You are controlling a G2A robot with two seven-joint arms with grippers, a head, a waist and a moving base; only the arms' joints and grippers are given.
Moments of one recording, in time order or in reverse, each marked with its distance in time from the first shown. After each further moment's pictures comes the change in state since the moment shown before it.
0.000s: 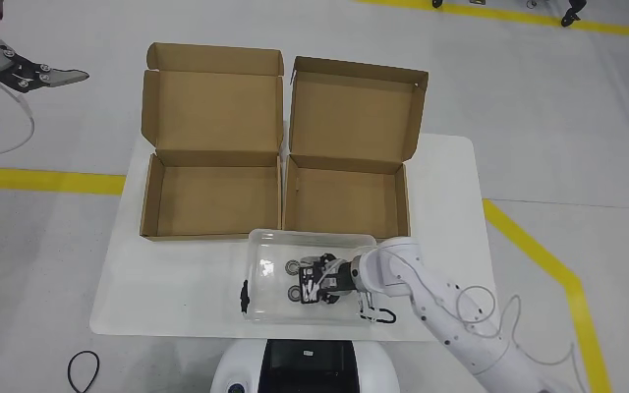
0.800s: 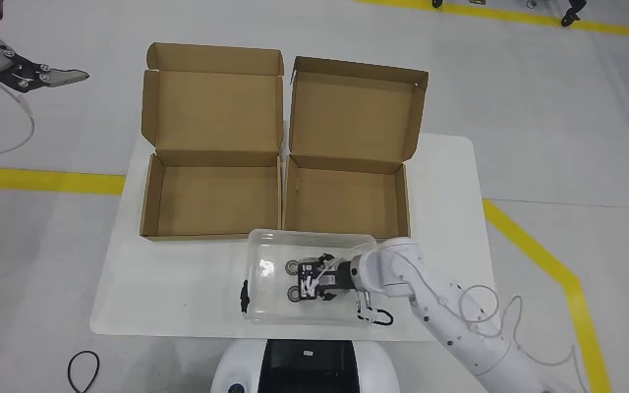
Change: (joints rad) left arm 0.000 0.000 0.000 0.000 0.000 0.000 0.000; right arm -0.010 0.012 0.007 -0.028 0.067 0.055 0.026
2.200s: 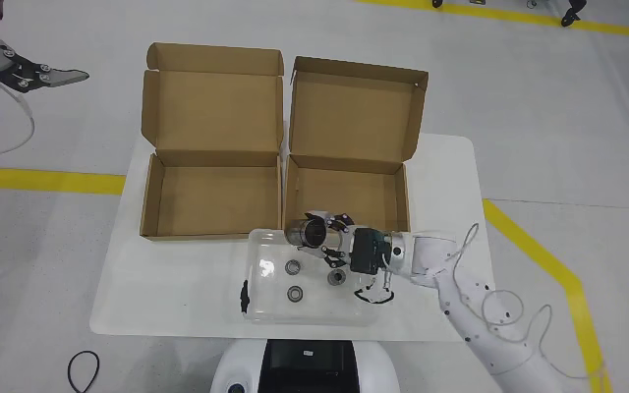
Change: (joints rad) left arm 0.000 0.000 0.000 0.000 0.000 0.000 0.000; right arm -0.059 0.049 0.181 -0.001 -0.201 0.088 -0.982
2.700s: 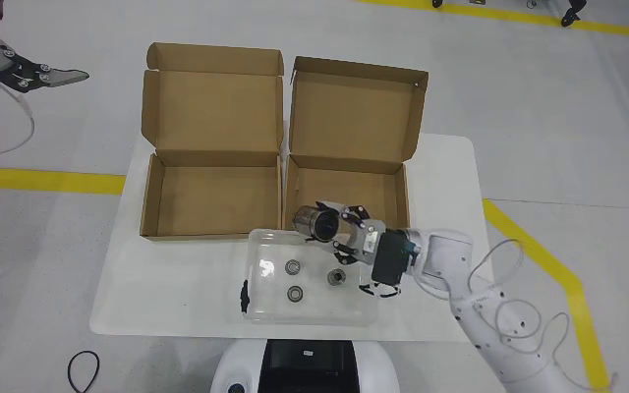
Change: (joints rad) left arm 0.000 0.000 0.000 0.000 0.000 0.000 0.000; right arm -0.039 0.021 0.065 -0.121 -0.063 0.048 -0.142
